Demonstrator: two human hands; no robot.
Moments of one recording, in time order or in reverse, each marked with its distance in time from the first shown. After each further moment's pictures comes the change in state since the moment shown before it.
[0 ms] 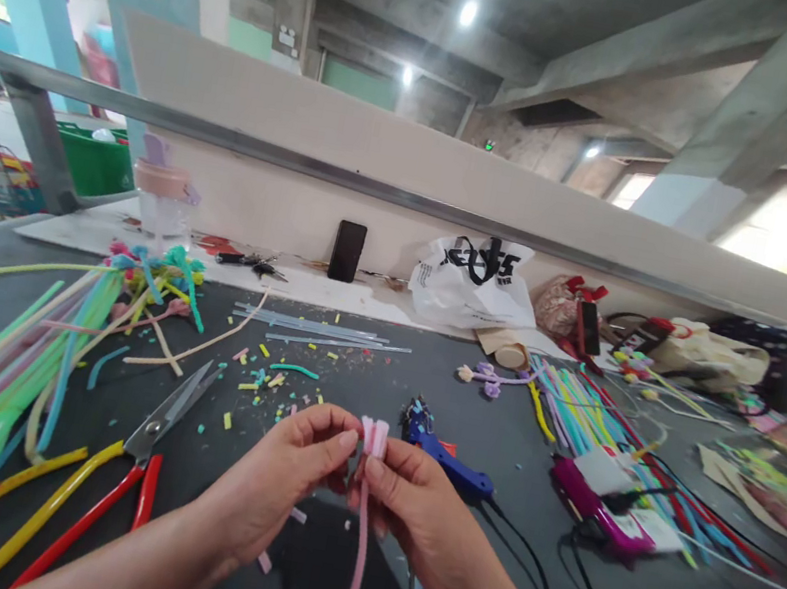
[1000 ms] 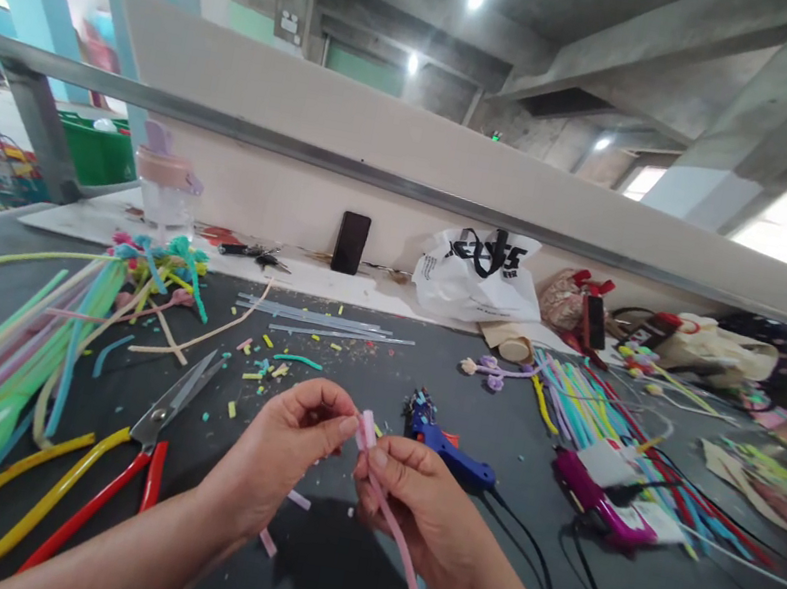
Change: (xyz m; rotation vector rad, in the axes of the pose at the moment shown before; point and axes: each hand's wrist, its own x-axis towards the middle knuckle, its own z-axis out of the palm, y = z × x) left_hand 0.005 0.000 -0.007 0.160 0.208 0.161; right_hand -0.002 0.002 0.001 0.186 -0.032 0.081
